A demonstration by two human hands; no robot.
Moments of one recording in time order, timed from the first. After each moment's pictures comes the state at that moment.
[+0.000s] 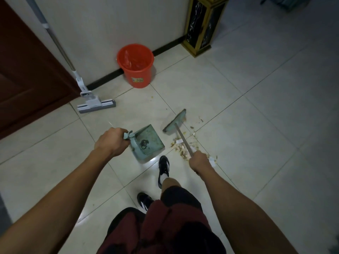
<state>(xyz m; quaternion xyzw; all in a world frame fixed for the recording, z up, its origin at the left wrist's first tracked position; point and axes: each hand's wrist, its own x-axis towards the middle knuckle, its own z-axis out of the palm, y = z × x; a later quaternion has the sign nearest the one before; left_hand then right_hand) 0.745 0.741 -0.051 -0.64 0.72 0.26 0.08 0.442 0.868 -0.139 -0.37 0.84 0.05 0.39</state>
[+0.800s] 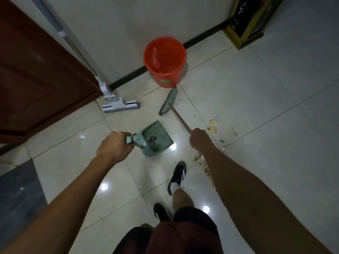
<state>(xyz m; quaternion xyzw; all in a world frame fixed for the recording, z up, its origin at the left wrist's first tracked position) 0.754 0.532 -0.079 -0.70 0.64 0.29 0.11 0.459 0.531 -0.198 -0.50 0.77 0.06 0.40</state>
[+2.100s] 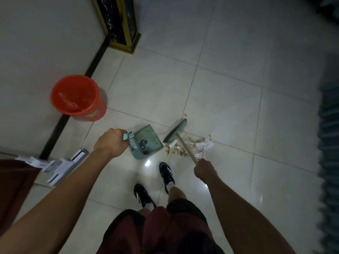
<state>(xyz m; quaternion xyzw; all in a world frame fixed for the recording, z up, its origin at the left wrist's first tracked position) 0.643 0.464 -0.074 -0.39 0.87 0.22 0.19 0.483 0.773 -0.135 -0.07 0.91 0.00 0.42</state>
